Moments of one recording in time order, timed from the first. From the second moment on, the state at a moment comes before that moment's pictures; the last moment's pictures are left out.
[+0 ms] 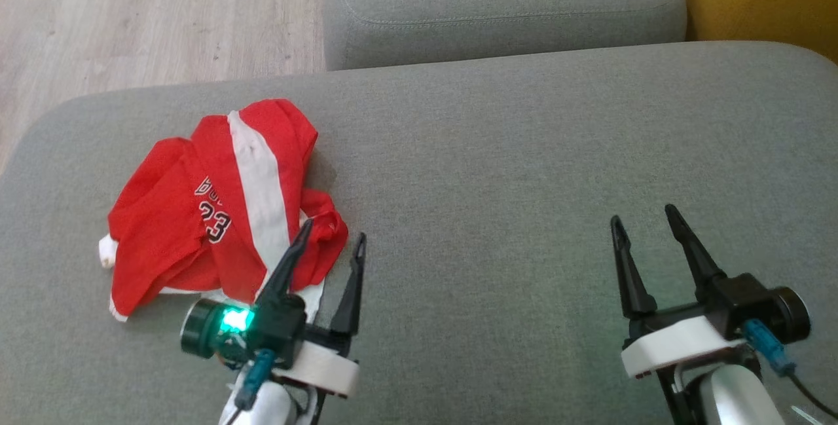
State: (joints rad) left arm -0.14 0.15 -0.48 0.23 -0.16 0.12 -0.20; right arm -0.01 -0.04 0.05 0.17 -0.02 0.13 -0.20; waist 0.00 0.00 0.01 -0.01
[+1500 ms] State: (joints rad) left arm -0.07 0.05 -0.29 0.27 -0.24 0.04 -0.25; right arm -0.01 -0.04 0.09 0.24 0.21 0.13 -0.25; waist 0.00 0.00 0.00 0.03
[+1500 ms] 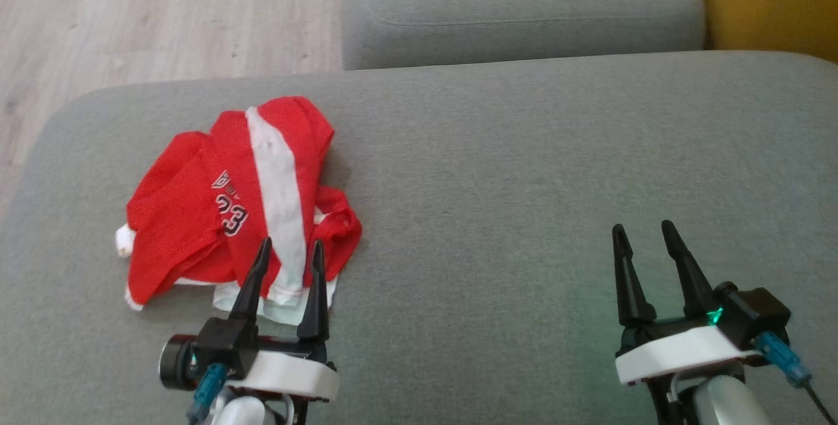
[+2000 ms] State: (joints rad) left arm -0.07 0.05 -0.25 0.28 -0.24 0.04 -0.25; right arm -0.01 -0.04 0.19 0.23 0.24 0.13 -0.25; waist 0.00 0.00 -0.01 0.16
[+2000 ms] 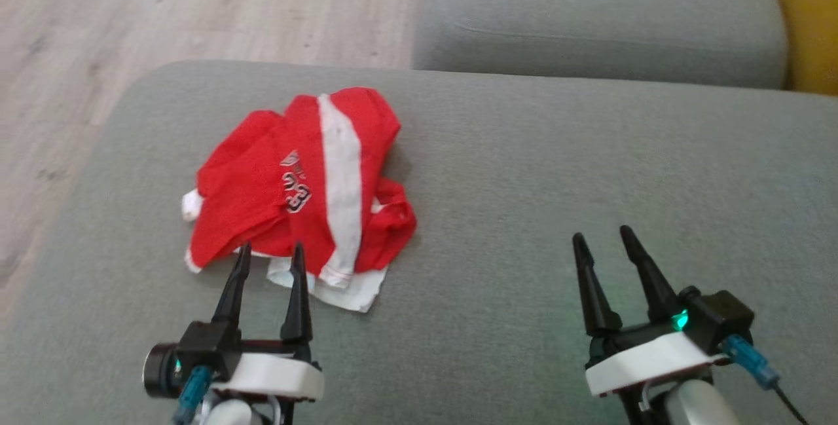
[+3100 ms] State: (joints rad) left arm -0.02 0.06 -0.20 0.28 -0.18 0.01 -0.25; right arm 0.02 -0.04 0.30 0.22 0.27 0.13 -0.25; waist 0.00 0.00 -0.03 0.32
